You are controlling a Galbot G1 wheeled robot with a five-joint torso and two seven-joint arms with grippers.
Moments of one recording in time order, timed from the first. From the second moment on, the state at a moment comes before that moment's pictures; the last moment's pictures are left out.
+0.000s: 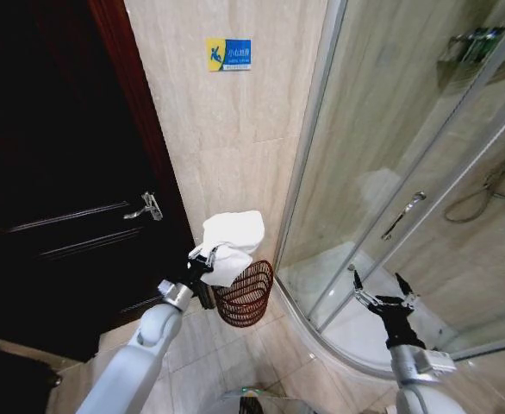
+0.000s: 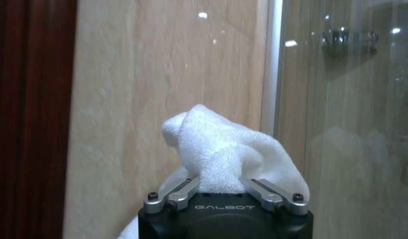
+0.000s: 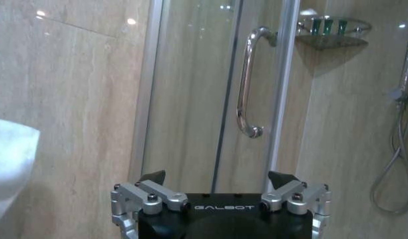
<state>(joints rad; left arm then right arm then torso) 1.23 -1.17 -0.35 -1.79 -0.41 -0.16 0.18 -1.75 1.61 0.88 2.28 0.08 0.05 -0.18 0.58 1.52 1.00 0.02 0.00</state>
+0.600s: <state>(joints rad) 0.89 -1.25 -0.06 -1.35 -0.36 -0.13 0.16 -1.76 1.61 0.89 2.24 0.07 0.07 -0.18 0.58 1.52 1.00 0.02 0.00</state>
